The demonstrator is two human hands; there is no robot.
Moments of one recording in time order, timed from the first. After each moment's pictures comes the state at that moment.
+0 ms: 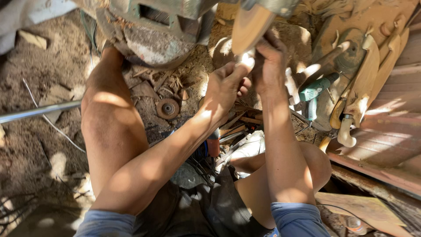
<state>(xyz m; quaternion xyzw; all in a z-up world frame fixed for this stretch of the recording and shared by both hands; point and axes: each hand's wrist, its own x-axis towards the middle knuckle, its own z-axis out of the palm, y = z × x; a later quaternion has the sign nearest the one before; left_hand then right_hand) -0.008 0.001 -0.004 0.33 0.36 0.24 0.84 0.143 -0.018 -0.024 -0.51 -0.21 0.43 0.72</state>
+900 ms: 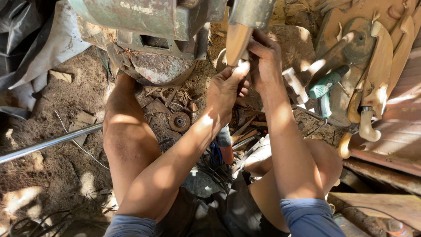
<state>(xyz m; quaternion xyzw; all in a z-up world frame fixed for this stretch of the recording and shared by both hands) 0.006 0.010 -0.018 0.33 0.37 0.24 0.83 0.153 -0.008 -0.024 -0.50 -0.22 0.43 0.72</state>
